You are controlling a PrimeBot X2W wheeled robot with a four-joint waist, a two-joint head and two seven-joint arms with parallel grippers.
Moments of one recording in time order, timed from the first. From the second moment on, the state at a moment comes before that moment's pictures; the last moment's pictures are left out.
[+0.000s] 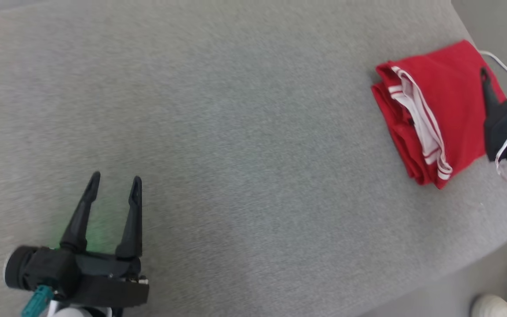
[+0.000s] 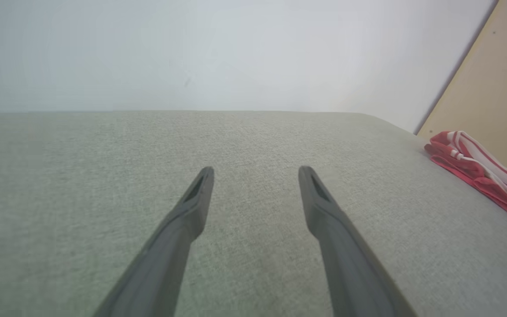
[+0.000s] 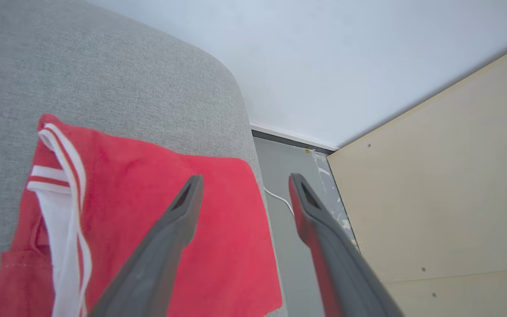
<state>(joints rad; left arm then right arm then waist) -0.19 0.20 -0.12 0.02 -0.25 -0.12 -0.26 -0.81 -0.46 0.12 0.61 -0.02 0.13 0.16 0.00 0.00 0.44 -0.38</state>
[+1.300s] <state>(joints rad) 0.16 0.06 0.08 0.12 -0.27 -0.13 -0.26 0.03 -0.13 -0.03 0.15 0.12 0.13 -0.12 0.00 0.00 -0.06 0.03</state>
